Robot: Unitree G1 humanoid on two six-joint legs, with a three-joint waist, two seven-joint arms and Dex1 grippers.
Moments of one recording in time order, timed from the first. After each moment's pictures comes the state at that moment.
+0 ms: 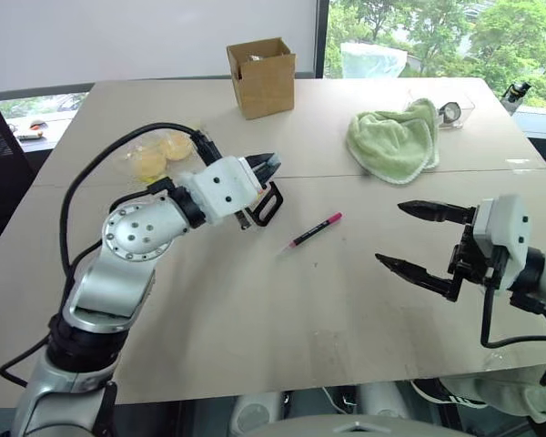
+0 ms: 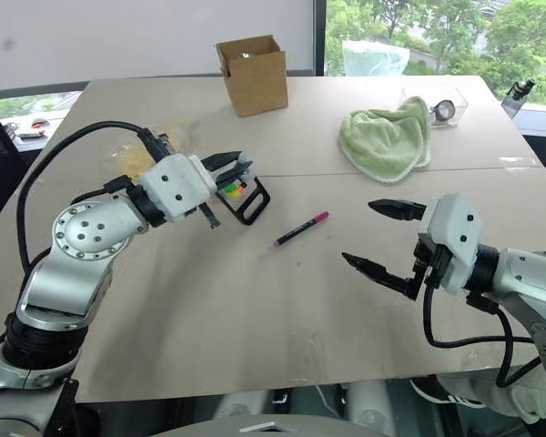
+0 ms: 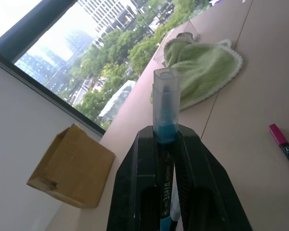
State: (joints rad) left arm -0.39 0.74 -0.09 -0.46 -0.03 0.25 -0.60; right arm -0.03 -0.82 -0.27 -0.77 0.70 0.59 0.78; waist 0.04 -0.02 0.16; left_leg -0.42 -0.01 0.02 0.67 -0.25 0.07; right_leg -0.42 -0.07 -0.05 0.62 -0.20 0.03
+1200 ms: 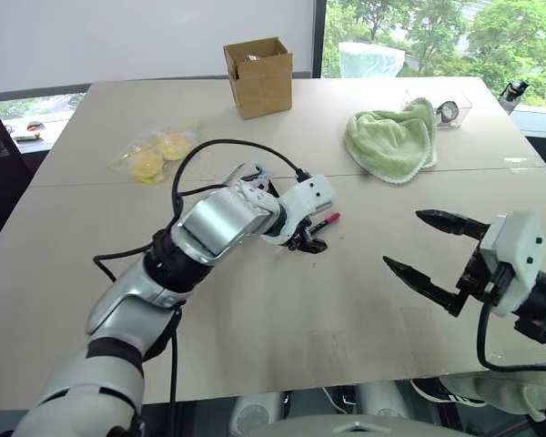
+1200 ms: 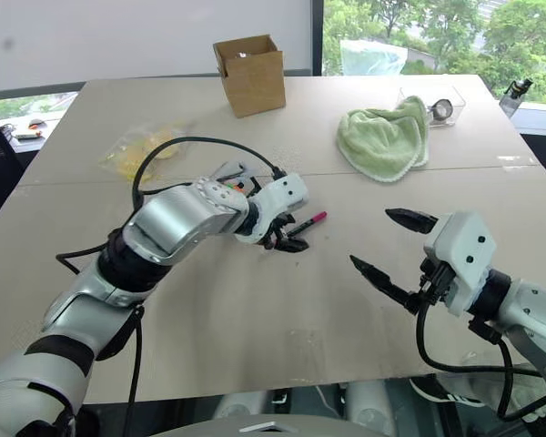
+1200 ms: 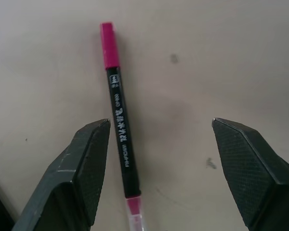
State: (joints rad) left arm -0.95 0.52 -0.58 -0.15 -0.33 1.34 -0.66; right arm 0.19 -0.79 -0.39 -0.97 0.76 0.65 0.54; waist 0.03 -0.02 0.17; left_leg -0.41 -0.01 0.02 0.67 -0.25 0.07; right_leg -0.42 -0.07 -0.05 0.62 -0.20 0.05
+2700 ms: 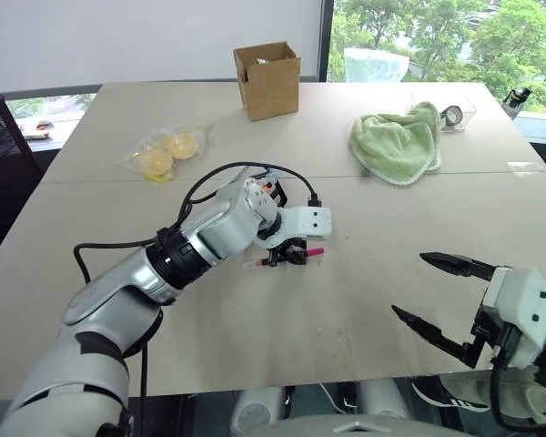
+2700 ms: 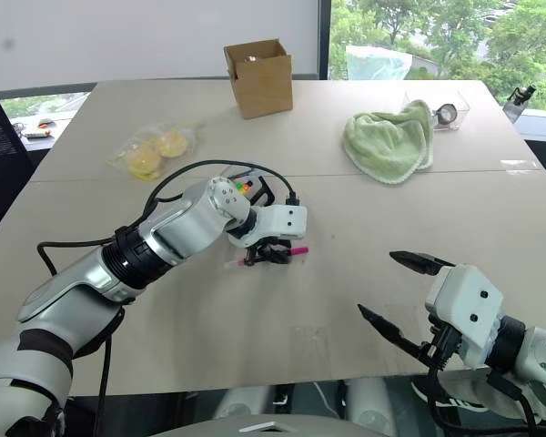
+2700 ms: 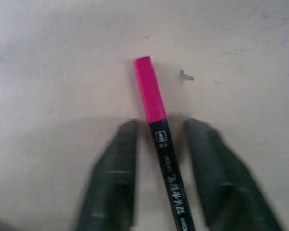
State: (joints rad) left arm -0.98 0.65 -0.82 -0.02 0.02 0.81 -1.21; right arm 0.55 -0.90 -0.45 -1.02 0.69 0.43 0.60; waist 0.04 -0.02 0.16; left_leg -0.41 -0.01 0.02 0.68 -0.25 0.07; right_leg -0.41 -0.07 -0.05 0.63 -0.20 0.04
